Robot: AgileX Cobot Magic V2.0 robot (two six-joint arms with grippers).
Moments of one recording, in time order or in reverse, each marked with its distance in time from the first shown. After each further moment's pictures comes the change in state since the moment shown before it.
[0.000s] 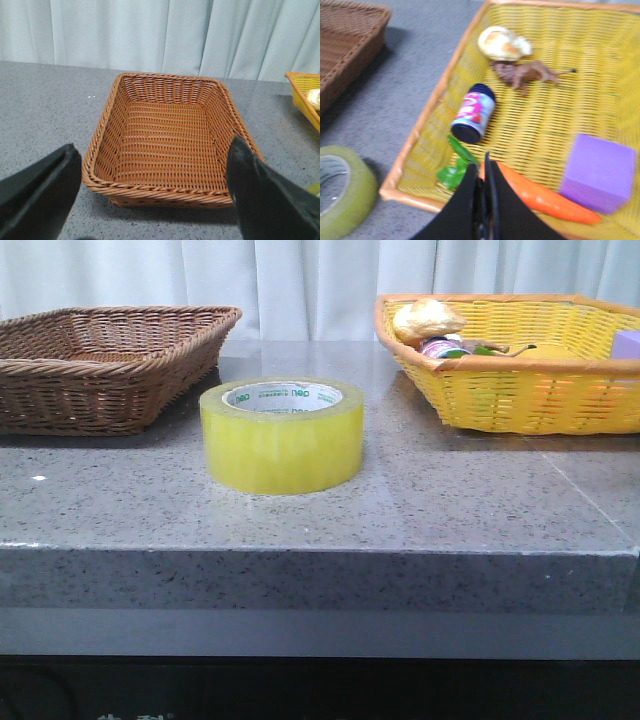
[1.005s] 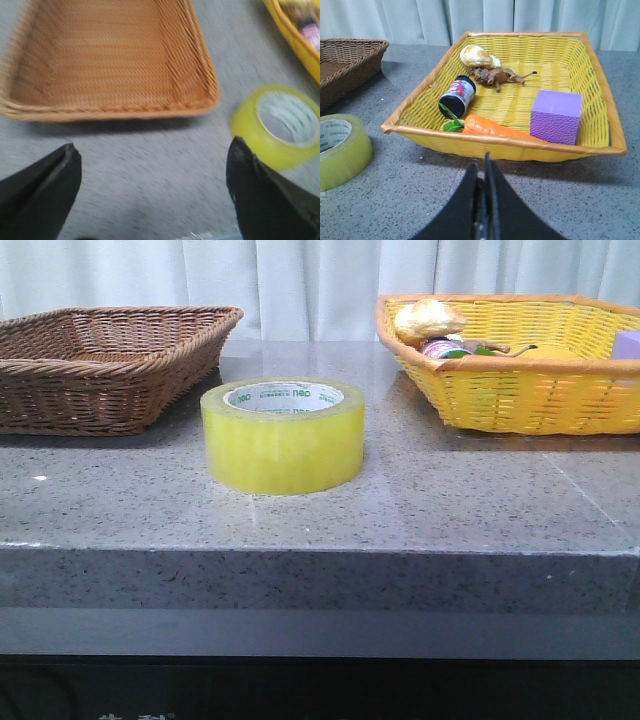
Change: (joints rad) left arm -0.182 0.284 -0.263 -0.076 0.444 0.000; right arm -0.018 -0.712 0.616 0.000 -0.198 0.000
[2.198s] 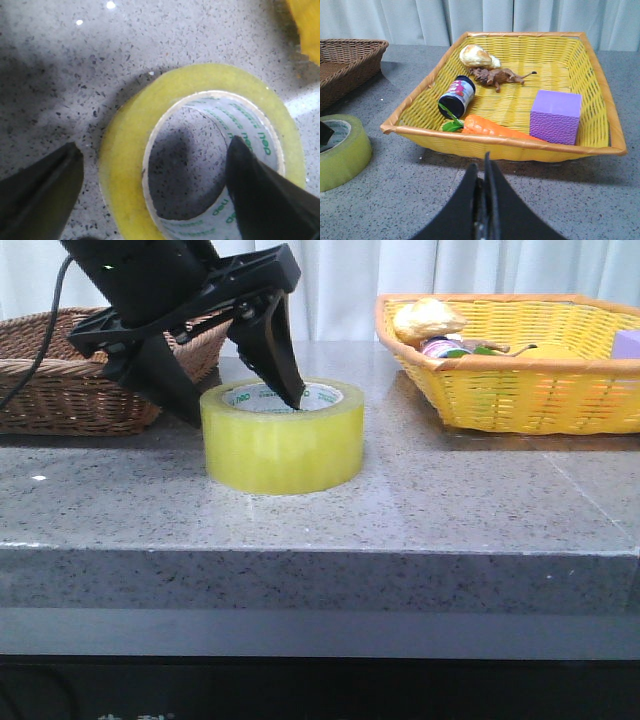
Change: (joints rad) left arm -0.254 0.830 -0.427 -0.216 -0.006 0.000; right arm 0.000 0.000 0.000 0.000 -0.001 0.000
